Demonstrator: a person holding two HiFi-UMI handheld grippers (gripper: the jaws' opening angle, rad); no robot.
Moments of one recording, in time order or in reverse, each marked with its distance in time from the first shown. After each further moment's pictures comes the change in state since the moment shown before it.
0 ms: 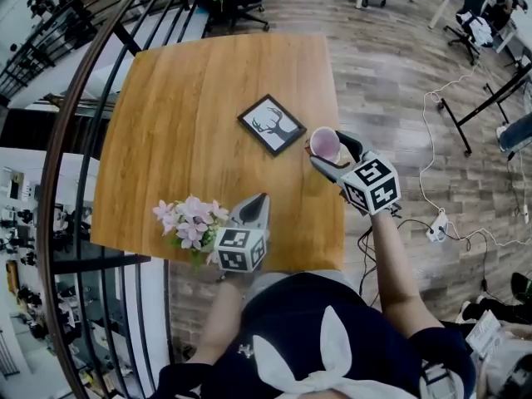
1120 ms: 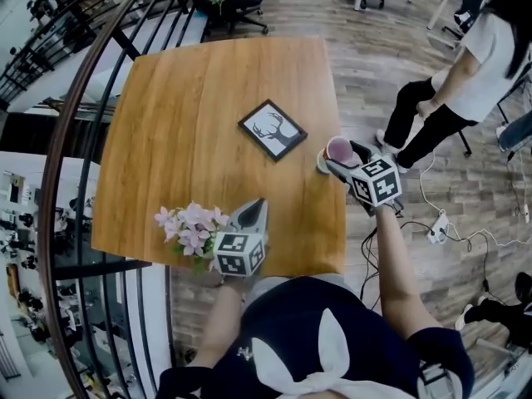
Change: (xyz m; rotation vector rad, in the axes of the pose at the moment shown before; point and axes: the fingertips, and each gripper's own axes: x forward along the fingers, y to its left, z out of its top) left arm 0.002 0.013 -0.002 -0.009 0.014 0.006; right arm 0.014 -0.051 -0.070 0.108 0.152 -0.084
